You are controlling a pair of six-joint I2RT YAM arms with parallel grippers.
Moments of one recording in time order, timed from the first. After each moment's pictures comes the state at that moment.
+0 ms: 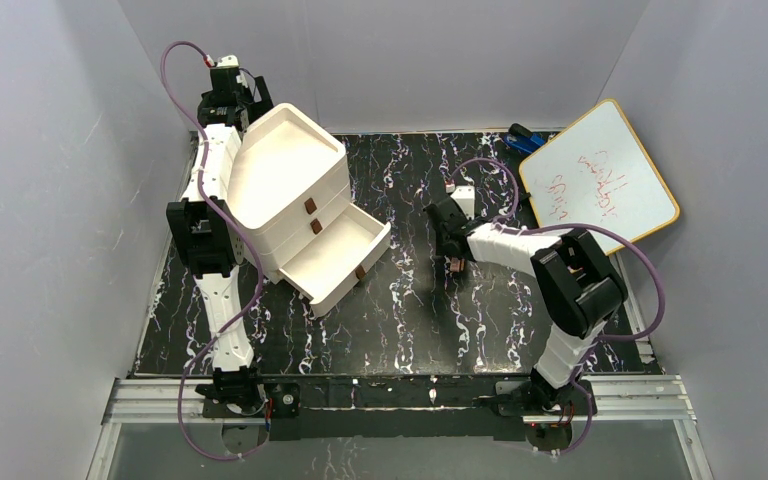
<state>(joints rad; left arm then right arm) 0.04 2.25 2.24 -0.53 -0.12 -0.20 0.64 1.75 1.02 -0.31 0.53 0.52</state>
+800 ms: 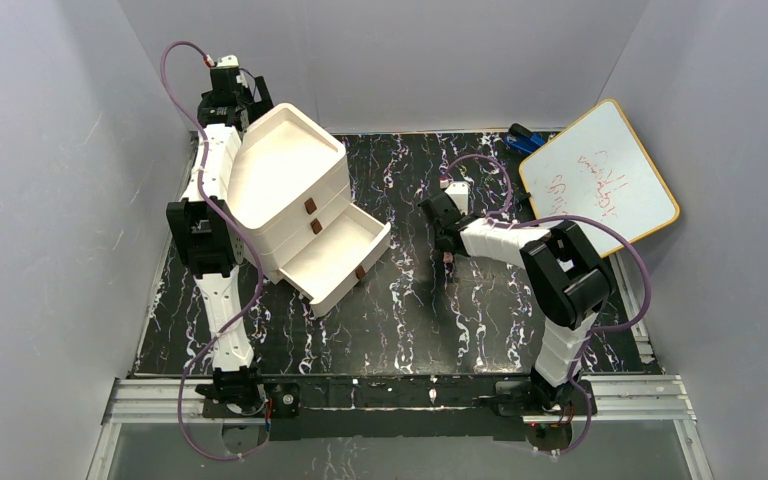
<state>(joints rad) 0.04 2.25 2.24 -0.53 -0.12 -0.20 0.64 1.83 1.08 -0.27 0.51 0.52</state>
